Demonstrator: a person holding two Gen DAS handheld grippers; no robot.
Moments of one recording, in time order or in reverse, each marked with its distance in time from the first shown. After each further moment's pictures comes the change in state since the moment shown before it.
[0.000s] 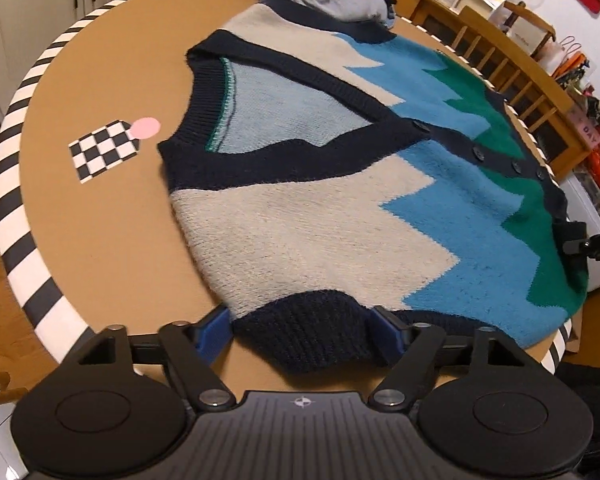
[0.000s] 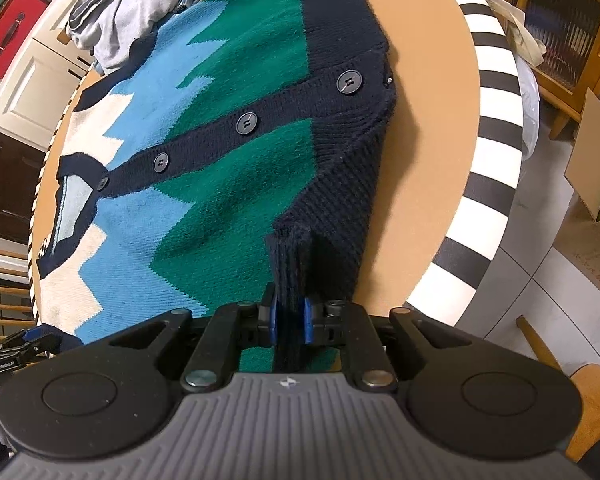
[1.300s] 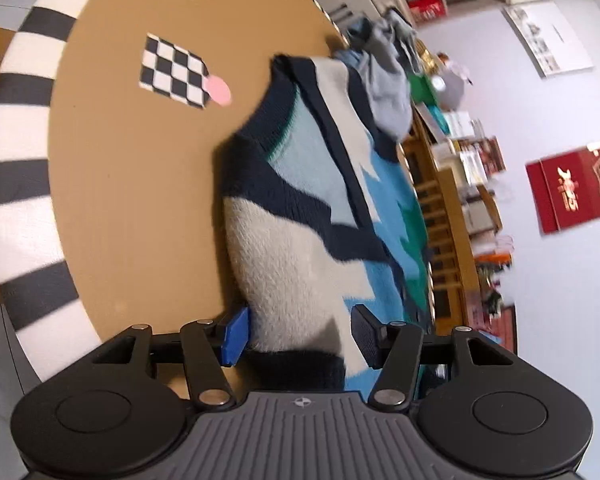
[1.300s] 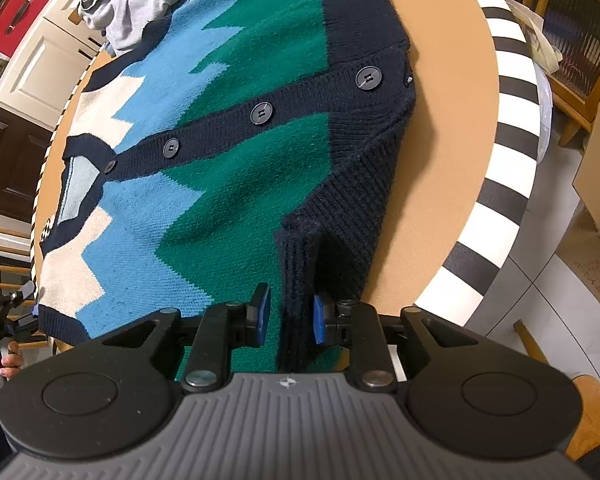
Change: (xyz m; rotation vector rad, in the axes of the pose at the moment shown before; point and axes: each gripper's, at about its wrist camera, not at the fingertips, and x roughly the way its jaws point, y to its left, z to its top) left arm 0.018 0.089 -0.022 -0.586 -0.165 -0.484; right arm 0.002 0.005 0.003 -0.052 0.040 0.007
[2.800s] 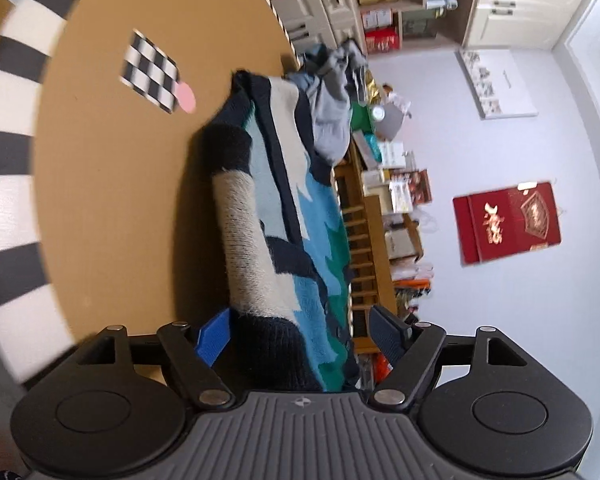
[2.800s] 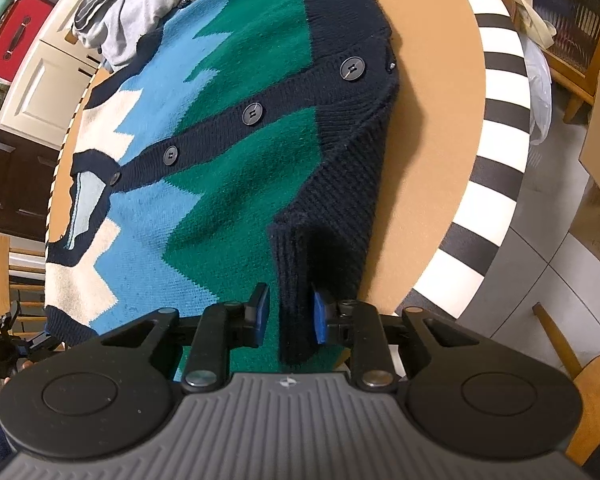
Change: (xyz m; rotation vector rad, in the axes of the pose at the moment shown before) left arm 0.002 0.016 0.006 -0.056 -0.048 -0.256; right arm -0.003 -0.013 -0.004 0.081 -0.002 0.055
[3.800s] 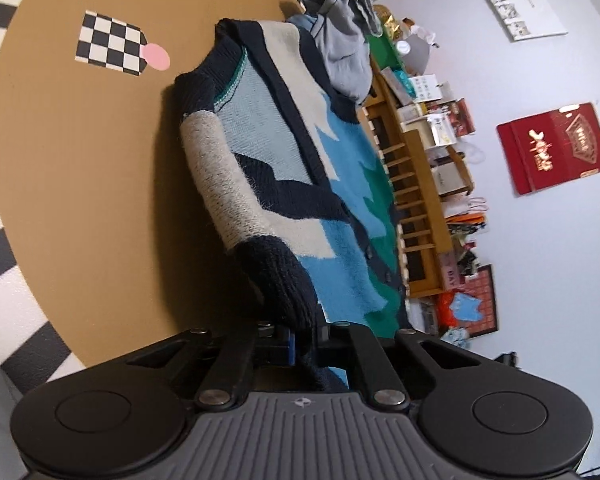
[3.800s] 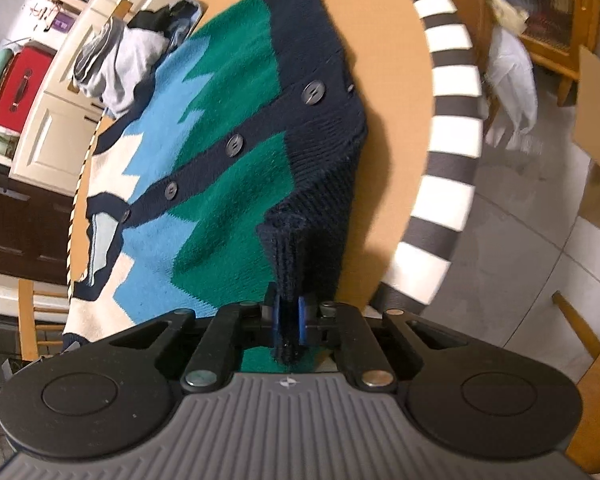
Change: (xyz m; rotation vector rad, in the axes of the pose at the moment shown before) left arm 0.021 -0.032 -0.014 0.137 0.154 0.197; right arm -0.032 -0.033 -0.011 0.104 -0.110 0.059
